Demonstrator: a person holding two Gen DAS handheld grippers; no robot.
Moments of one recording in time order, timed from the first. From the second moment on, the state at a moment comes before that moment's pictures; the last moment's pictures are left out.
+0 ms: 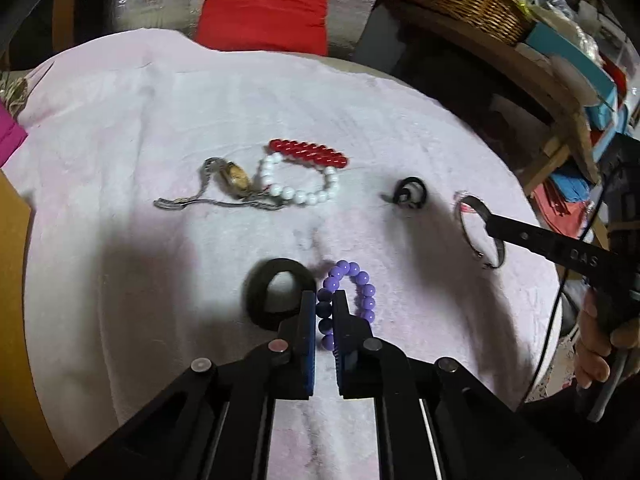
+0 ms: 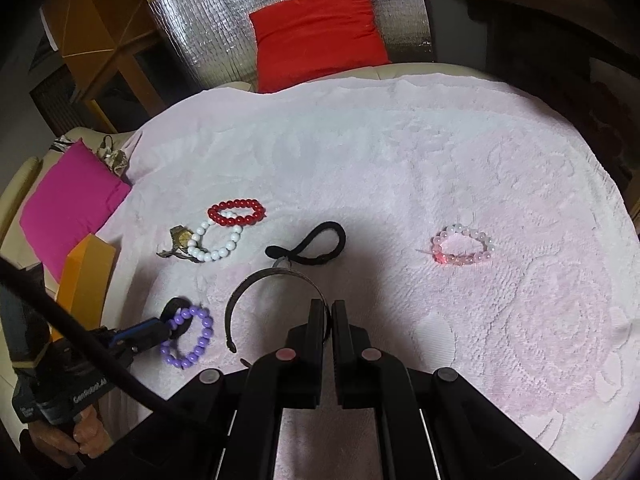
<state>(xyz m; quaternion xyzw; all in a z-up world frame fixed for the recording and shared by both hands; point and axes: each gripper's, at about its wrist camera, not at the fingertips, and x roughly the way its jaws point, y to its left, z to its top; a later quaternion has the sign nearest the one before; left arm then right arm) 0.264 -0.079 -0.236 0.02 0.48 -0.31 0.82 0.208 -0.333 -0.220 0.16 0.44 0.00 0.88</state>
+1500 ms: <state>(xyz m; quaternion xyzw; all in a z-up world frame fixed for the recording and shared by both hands) 0.131 0.075 -0.094 0.00 0.32 -0.17 0.93 0.220 -0.157 -0.153 0.12 0.39 0.17 0.90</state>
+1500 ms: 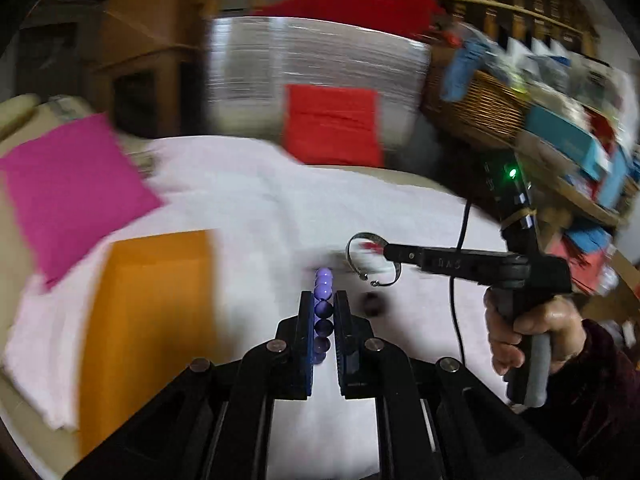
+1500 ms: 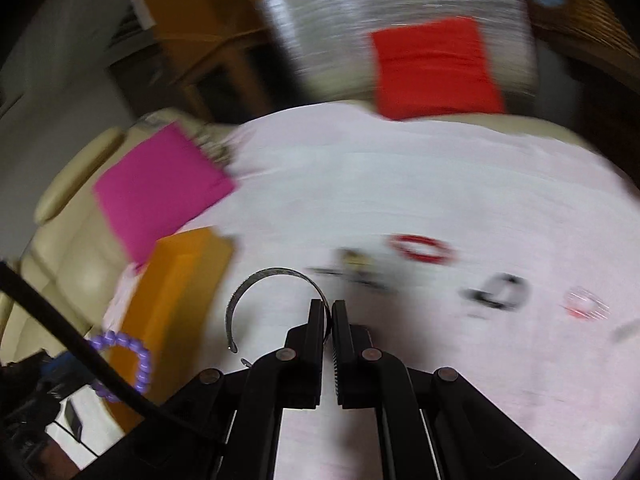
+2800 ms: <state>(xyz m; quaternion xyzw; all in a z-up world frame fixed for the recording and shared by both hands) 0.151 0.047 -0.092 0.14 0.29 0.05 0.95 0.196 -0.213 -0.157 0.12 0.31 0.10 0.94</state>
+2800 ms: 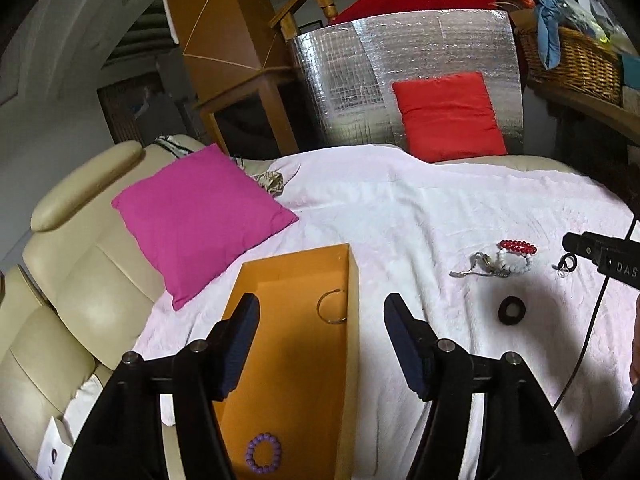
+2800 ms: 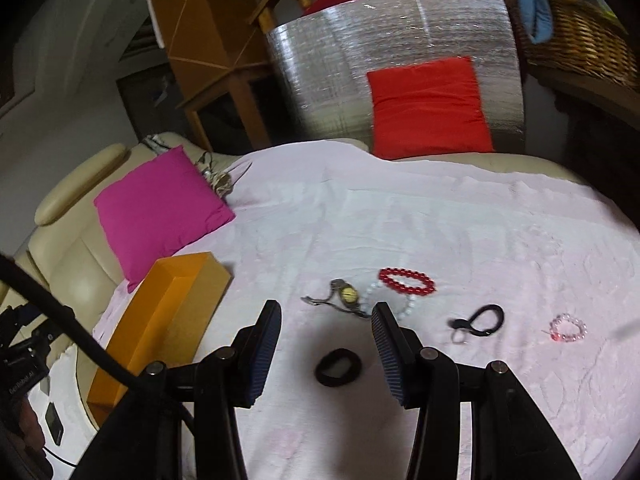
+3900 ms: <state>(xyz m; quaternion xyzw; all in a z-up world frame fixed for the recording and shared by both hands) 0.177 -0.057 -0.102 0.20 0.27 0.02 0.94 0.192 -0.303 -0.174 0.13 0.32 0.06 0.94</state>
